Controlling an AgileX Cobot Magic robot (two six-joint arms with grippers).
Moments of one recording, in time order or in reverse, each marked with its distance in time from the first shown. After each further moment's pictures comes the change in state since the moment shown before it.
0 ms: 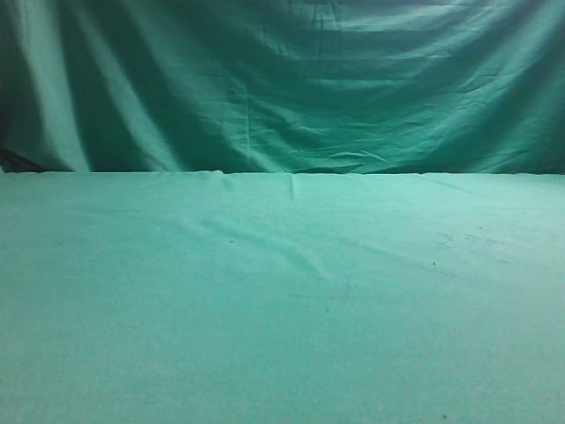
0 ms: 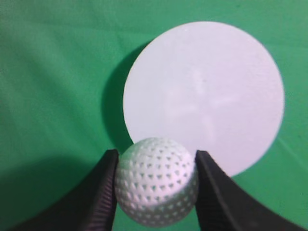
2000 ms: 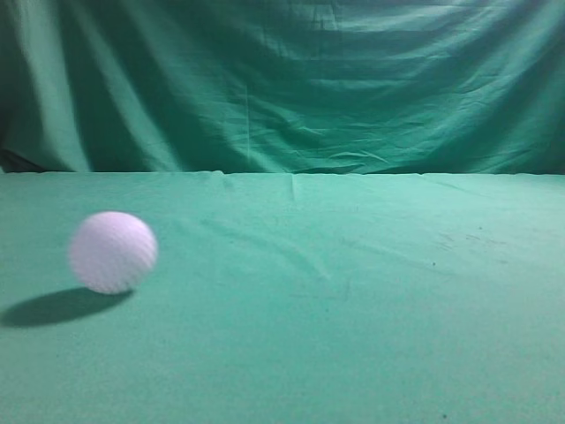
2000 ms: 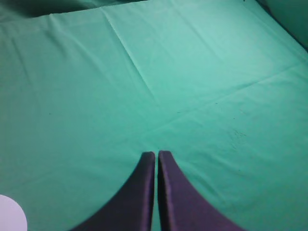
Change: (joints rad) left arm -0.111 -0.453 -0.214 -0.801 0.262 0.581; right arm 0.000 0.000 0.000 0.000 0.000 0.000
